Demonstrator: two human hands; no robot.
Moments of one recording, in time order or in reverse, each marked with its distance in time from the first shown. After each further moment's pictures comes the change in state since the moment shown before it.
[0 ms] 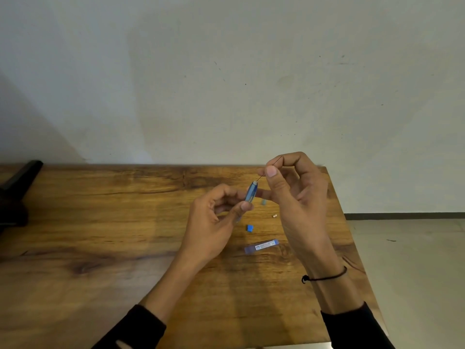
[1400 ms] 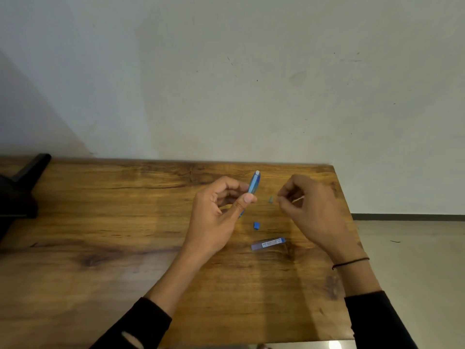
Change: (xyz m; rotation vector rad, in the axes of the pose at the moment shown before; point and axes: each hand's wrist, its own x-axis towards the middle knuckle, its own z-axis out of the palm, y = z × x) left_hand 0.004 -0.002 -0.007 -0.009 0.045 0.095; right_hand 0.014 0.044 -0.047 -0.820 -0.252 0.096
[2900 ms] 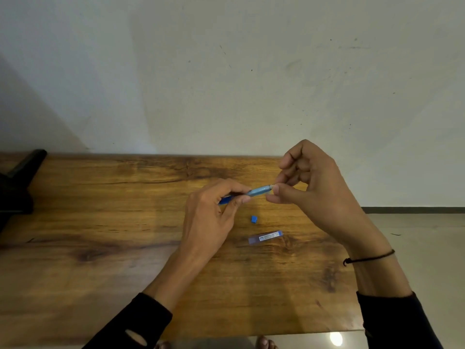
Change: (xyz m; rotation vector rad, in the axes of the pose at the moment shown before) left_hand -0.007 -0.008 -0.004 0.407 -0.014 0.229; right_hand -0.004 -0.038 -0.033 0.427 -0.103 -0.044
